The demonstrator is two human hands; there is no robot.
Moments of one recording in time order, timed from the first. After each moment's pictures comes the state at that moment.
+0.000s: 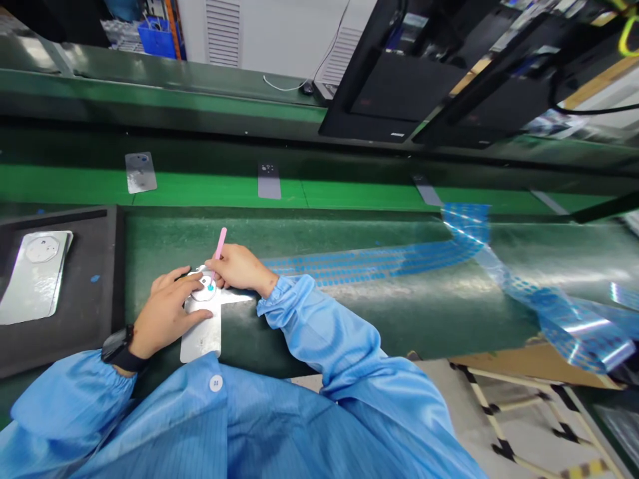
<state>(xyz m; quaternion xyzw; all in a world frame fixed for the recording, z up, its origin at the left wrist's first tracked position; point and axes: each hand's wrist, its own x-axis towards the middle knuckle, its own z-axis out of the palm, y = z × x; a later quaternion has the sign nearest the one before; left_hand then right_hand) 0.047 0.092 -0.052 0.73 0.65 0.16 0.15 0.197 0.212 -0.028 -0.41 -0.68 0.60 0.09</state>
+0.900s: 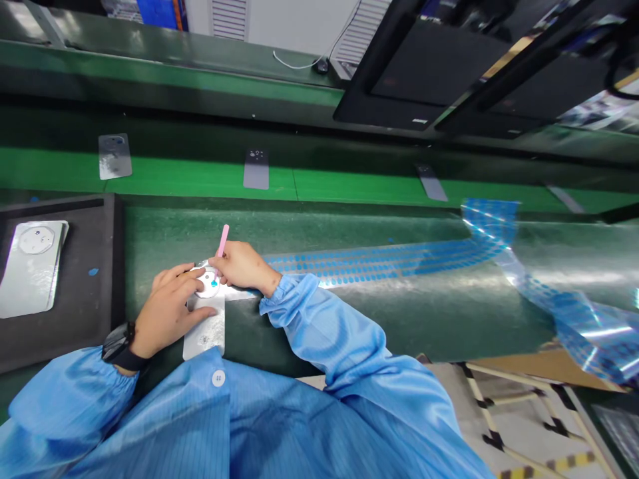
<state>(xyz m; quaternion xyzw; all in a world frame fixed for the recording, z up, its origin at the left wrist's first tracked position) 0.047 0.090 -0.054 0.75 0.63 0.17 0.12 0.196 0.215 -0.041 -0.41 -0.73 0.55 0.07</state>
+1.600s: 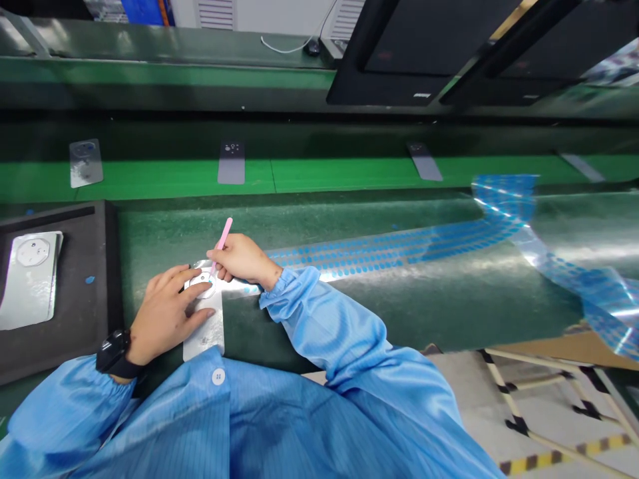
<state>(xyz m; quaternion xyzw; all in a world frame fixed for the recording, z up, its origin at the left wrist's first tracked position) 0.050 0.090 -0.041 0.77 0.63 0.09 0.10 0.198 0.221 -0.046 -0.41 -0.62 0.66 0.12</state>
